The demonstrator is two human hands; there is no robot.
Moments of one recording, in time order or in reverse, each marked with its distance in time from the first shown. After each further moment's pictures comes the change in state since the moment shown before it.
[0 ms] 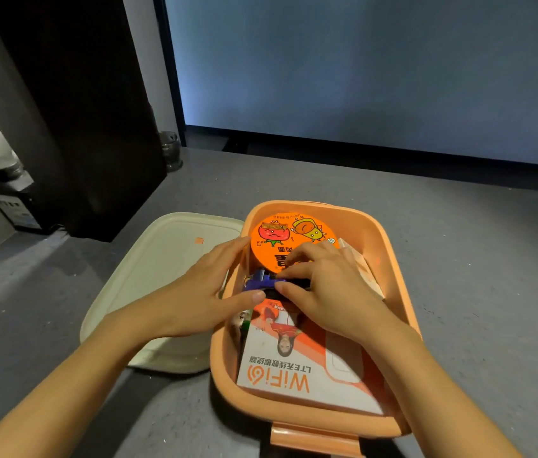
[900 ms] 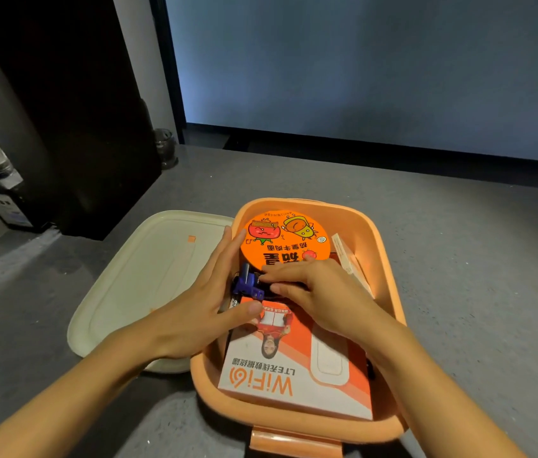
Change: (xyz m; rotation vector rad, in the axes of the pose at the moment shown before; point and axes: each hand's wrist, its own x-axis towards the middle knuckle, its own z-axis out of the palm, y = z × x) left_hand -0.003 0.001 0.028 -0.146 0.040 0.005; right_hand -0.002 0.013 0.002 0.331 -0.119 -0.054
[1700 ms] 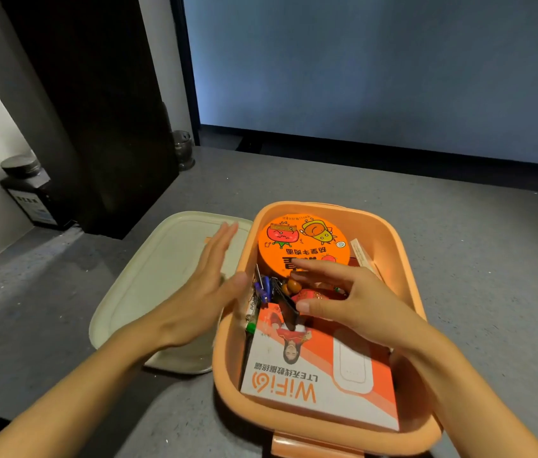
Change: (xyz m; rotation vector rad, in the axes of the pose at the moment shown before) left_hand 0.001 -0.024 -0.013 -0.079 0.186 -0.073; right_hand -0.015 0.010 -0.011 0.401 -0.050 0.154
